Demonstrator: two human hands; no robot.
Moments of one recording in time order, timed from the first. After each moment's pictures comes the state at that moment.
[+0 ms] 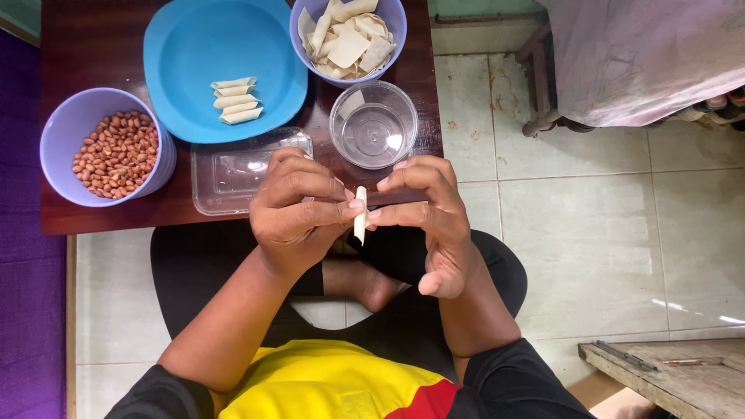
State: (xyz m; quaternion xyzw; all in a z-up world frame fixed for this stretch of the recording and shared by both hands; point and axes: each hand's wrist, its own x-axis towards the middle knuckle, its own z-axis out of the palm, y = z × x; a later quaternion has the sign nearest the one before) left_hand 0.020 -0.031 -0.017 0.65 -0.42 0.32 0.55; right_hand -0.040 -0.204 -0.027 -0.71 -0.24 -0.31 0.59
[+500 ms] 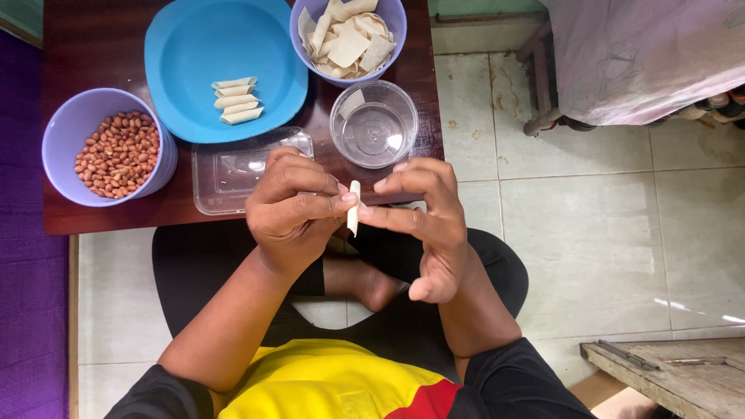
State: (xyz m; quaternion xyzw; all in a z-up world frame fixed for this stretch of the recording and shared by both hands) left_hand 0.018 -0.030 -0.018 0.65 -0.40 0.32 0.56; right_hand -0.046 -0.193 0.001 -0.73 -0.21 -0.32 0.56
